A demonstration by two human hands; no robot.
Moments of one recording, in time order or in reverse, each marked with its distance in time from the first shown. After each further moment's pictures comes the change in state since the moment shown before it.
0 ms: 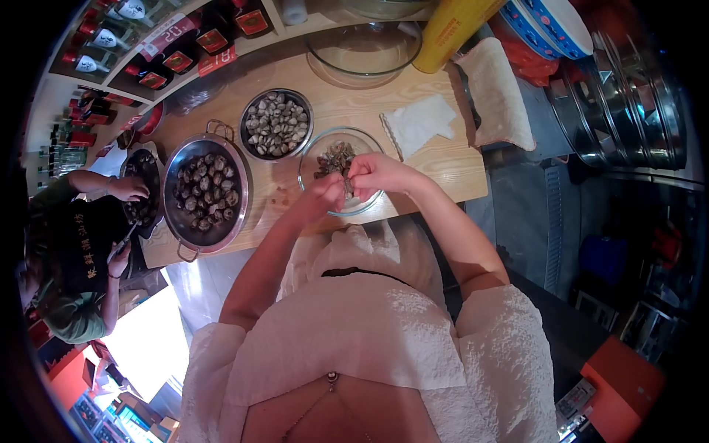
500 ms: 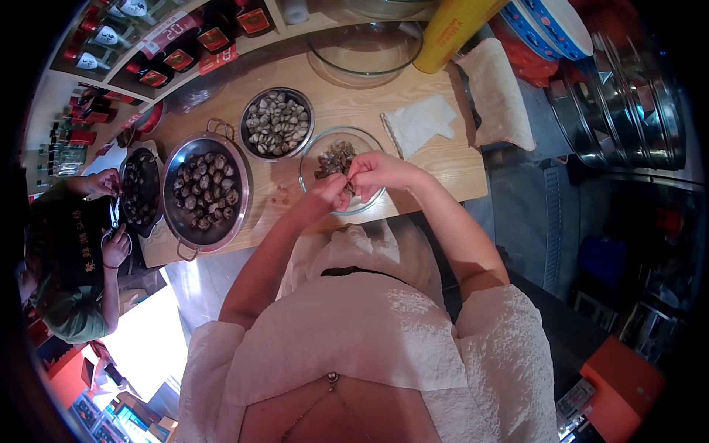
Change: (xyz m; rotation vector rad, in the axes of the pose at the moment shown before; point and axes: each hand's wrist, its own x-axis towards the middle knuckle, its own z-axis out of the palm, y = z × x) left_hand 0.000 0.003 0.003 0.217 -0.038 0.267; right_hand 0.001 0.001 -0.005 0.012 -0.050 0.046
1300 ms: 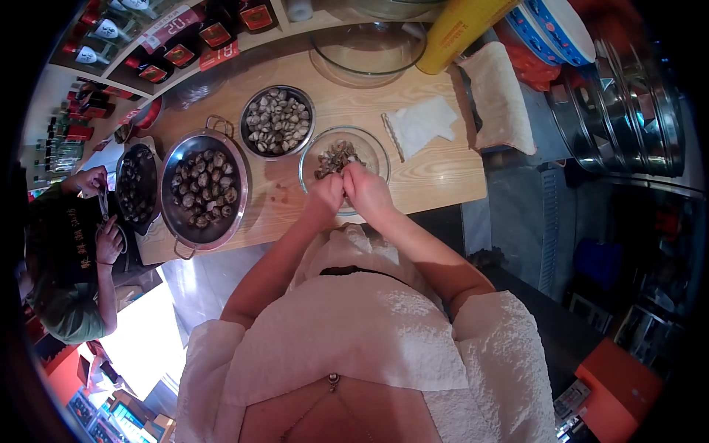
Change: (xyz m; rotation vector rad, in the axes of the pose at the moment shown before) left_hand 0.001 -0.036 0.022 0.780 0.439 0.314; right_hand 0.022 0.040 0.062 -0.851 0.888 -0.448
